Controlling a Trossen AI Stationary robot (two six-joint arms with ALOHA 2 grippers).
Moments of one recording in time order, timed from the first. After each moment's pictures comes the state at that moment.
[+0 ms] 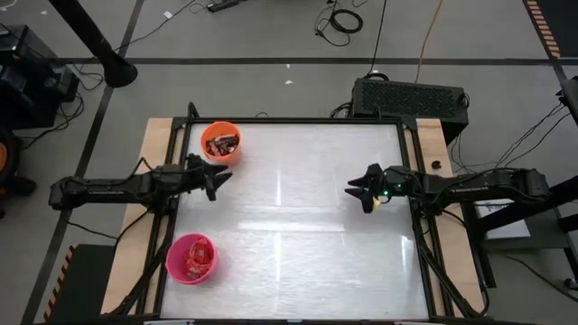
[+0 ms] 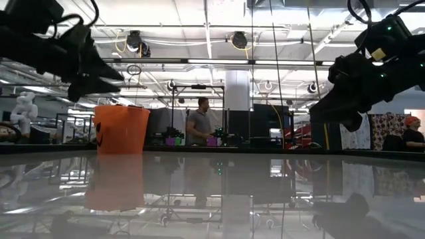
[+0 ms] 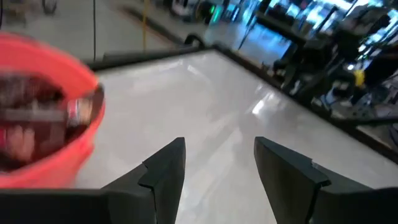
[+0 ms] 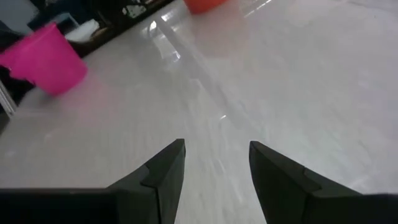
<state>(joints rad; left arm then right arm) 0.11 0.35 0.14 -0.02 -0.29 -0.50 -0.18 0.78 0.09 0.28 0.01 0.48</state>
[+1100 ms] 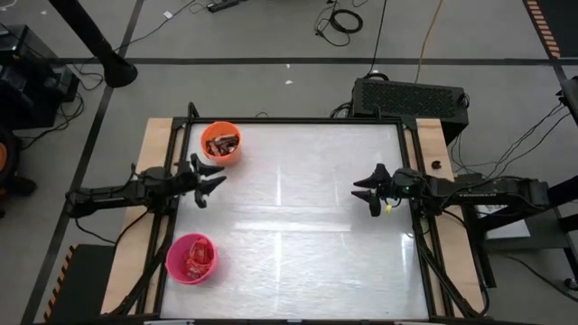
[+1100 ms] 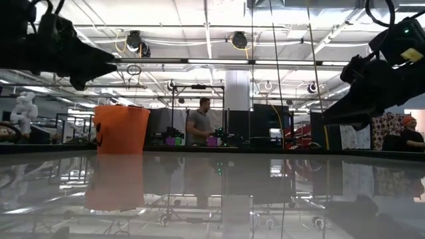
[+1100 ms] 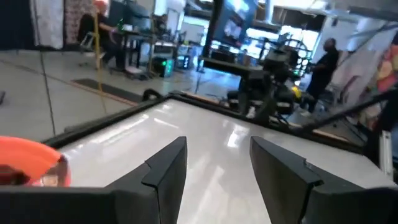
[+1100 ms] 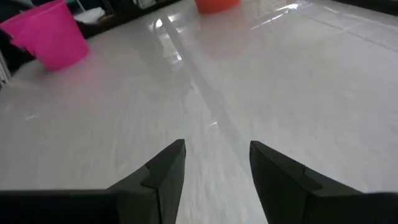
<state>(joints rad) 0.11 0.01 0.01 0.05 -0.15 -0.20 -0.18 0.53 0.01 0.13 0.00 0.33</state>
